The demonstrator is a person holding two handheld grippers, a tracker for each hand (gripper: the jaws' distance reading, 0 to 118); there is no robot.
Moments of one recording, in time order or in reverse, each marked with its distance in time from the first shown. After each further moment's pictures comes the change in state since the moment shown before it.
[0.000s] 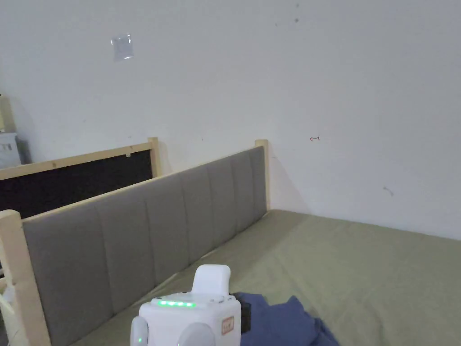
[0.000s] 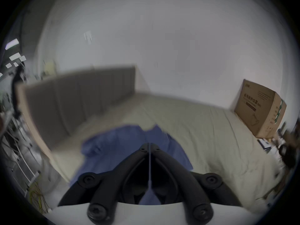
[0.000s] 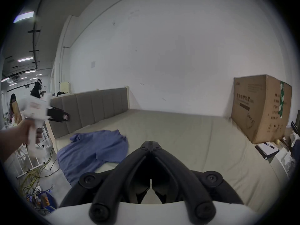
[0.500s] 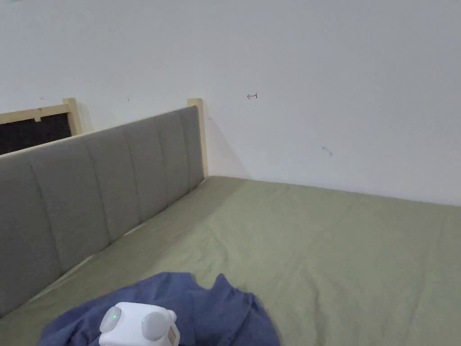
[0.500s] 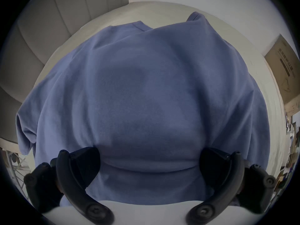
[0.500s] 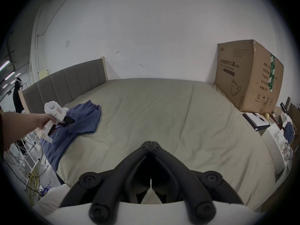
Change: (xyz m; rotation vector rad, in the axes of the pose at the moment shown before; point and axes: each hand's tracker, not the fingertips) left arm -0.060 -0.062 -0.272 -0.620 0.148 -0.112; right arm 0.055 -0.049 -0.026 -0.294 -0.143 -0.072
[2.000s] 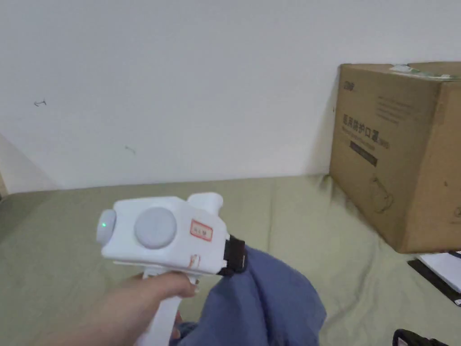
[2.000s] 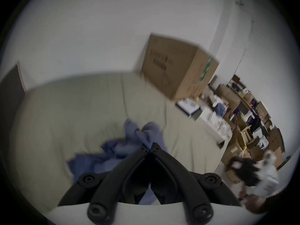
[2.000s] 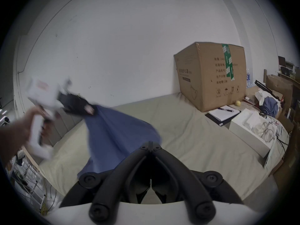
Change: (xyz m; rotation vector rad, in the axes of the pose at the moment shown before) left arm 0.472 -0.058 0.267 0.261 -0.670 -0.496; right arm 0.139 0.000 0.119 0.186 -0.180 -0.272
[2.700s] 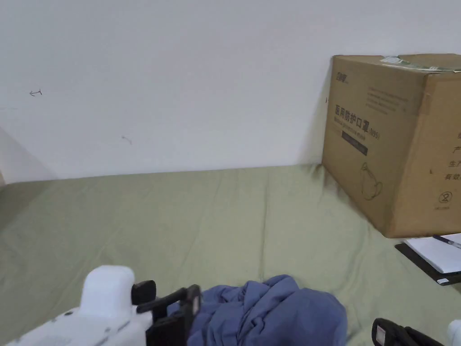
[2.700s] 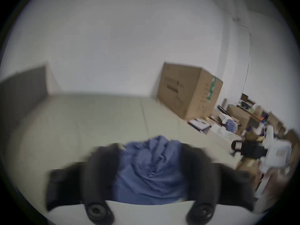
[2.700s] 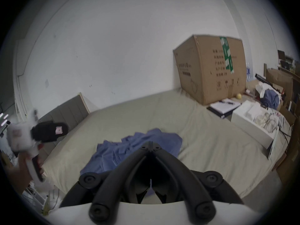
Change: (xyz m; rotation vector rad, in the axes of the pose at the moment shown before) left arm -0.013 -0.168 0.157 0.566 0.194 -0.086; right arm -0.019 -0.016 0.015 0.051 0.026 -0.010
